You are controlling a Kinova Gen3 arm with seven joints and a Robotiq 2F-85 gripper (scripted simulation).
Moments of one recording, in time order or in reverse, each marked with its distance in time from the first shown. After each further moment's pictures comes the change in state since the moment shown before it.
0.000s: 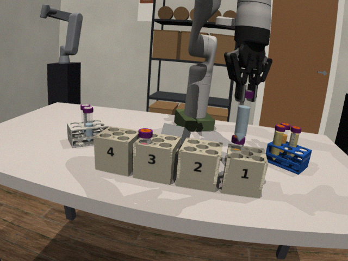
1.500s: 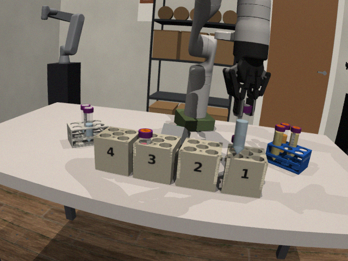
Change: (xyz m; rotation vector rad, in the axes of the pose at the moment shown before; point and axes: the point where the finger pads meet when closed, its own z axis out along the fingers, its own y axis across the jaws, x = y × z) arm 0.000 0.000 0.032 -0.002 0.001 0.000
